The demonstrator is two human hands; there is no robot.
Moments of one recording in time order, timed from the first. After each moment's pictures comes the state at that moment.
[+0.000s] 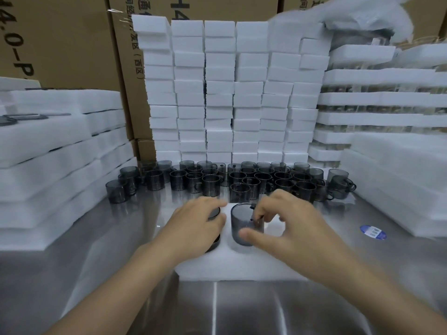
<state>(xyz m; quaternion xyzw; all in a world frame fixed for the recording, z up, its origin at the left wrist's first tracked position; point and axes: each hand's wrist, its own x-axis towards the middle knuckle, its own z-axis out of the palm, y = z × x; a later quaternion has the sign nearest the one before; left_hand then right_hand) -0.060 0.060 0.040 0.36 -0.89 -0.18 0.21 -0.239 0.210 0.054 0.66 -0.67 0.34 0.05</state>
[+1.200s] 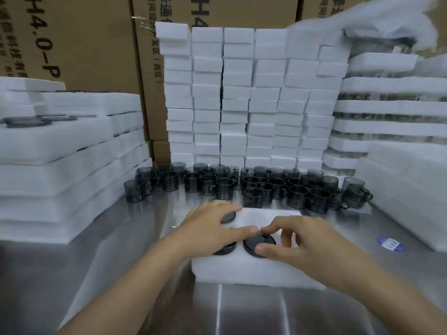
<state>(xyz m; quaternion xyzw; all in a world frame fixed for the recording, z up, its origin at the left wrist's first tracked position) -0.051 0.061 0.051 0.35 -0.90 -0.22 0.15 -0.244 0.209 0.056 0.65 -0.72 0.23 -0.06</state>
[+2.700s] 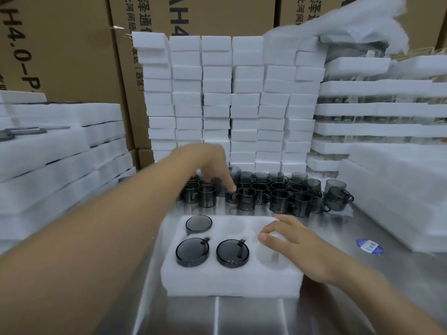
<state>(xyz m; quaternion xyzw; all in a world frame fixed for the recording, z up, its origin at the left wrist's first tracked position) -0.141 0.011 0.183 0.43 -0.90 -0.09 0.00 -0.305 0.196 0.029 0.60 -0.71 0.31 -0.20</state>
